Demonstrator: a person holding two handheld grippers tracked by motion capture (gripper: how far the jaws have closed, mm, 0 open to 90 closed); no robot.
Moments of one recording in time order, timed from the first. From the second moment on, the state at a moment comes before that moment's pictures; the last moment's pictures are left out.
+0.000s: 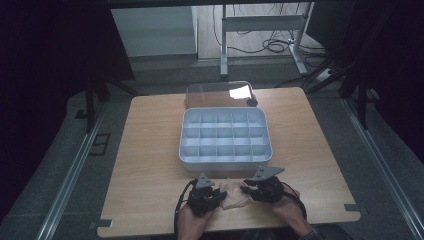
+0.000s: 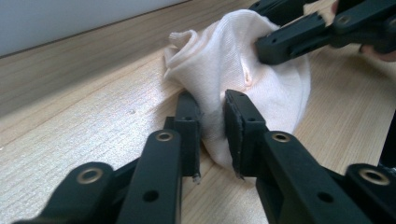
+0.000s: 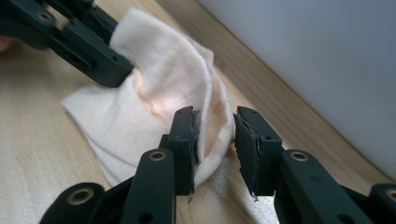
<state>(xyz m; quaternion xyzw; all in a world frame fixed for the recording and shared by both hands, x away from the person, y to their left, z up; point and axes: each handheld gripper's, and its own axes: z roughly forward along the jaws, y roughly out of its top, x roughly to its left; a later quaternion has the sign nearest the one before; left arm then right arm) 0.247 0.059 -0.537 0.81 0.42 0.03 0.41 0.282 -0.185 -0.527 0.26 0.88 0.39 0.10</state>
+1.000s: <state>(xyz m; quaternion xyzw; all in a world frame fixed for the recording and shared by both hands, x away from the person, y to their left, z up) 0.257 0.058 -0.524 0.78 0.42 -0.03 0.46 0.281 -0.157 -0.536 0.23 0.88 0.41 0.05</state>
